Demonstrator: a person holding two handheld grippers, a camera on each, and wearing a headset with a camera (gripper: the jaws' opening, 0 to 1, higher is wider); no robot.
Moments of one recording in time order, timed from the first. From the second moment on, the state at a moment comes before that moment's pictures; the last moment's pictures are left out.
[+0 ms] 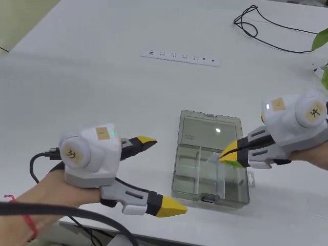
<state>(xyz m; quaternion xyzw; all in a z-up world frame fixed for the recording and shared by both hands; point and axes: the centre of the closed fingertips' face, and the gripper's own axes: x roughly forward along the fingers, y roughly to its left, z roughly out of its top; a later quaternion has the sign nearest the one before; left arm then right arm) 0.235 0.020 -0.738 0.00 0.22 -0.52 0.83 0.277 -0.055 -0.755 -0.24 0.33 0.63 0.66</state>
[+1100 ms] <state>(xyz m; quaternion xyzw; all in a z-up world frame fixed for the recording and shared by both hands) 0.235 0.018 -0.741 0.00 0.22 -0.52 0.82 0.268 -0.041 -0.768 -0.28 0.28 0.66 0.64</state>
